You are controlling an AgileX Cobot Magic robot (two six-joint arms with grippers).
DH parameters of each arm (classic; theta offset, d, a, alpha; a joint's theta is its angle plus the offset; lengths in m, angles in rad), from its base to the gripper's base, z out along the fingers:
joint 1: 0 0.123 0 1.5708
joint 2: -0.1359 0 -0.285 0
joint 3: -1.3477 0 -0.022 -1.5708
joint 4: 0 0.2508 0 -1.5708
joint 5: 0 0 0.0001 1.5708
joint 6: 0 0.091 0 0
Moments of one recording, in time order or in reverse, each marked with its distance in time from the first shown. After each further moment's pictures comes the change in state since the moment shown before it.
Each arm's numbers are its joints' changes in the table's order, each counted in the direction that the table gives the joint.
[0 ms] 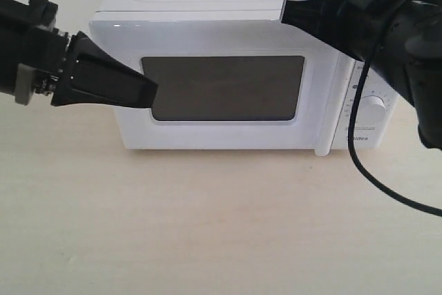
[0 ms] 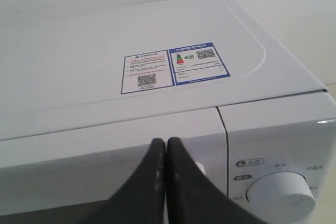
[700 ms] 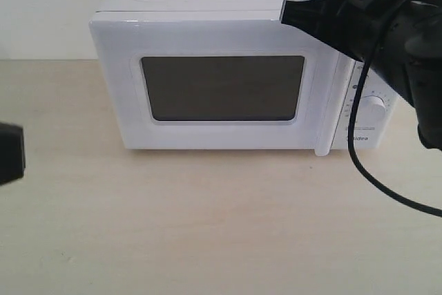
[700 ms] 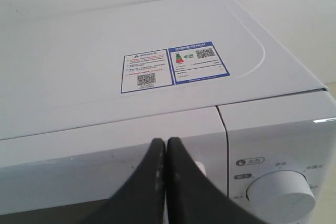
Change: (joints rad) left arm 0.000 0.668 -0.309 -0.062 -0.066 -0.077; right arm 0.000 0.000 0.000 0.003 -0.002 -0.002
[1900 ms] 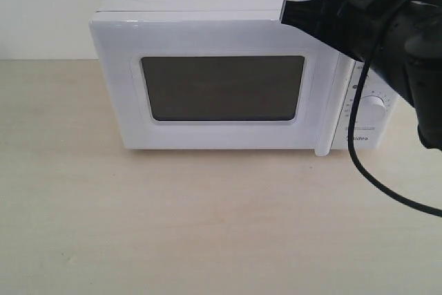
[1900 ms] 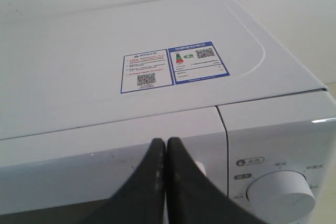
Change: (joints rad) left arm 0.000 0.197 -0.043 -0.073 -0.235 0.038; right arm 0.000 0.000 0.000 0.000 0.000 0.000
